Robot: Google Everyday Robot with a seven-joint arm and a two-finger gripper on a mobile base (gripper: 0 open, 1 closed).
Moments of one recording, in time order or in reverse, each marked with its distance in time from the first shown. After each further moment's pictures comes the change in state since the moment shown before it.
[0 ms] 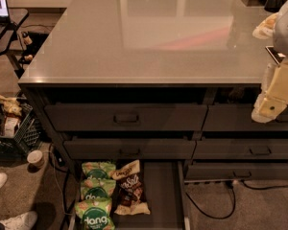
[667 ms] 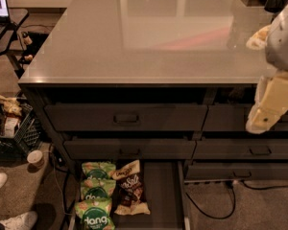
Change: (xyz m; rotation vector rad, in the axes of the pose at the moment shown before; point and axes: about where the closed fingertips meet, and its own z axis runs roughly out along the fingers) arm -0.002 0.014 0.012 -0.022 -0.003 -0.010
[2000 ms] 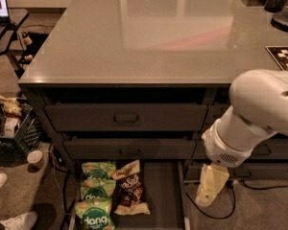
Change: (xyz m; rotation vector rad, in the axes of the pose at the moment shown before) arm 0.013 0.115 0.210 -0.293 0.003 0.098
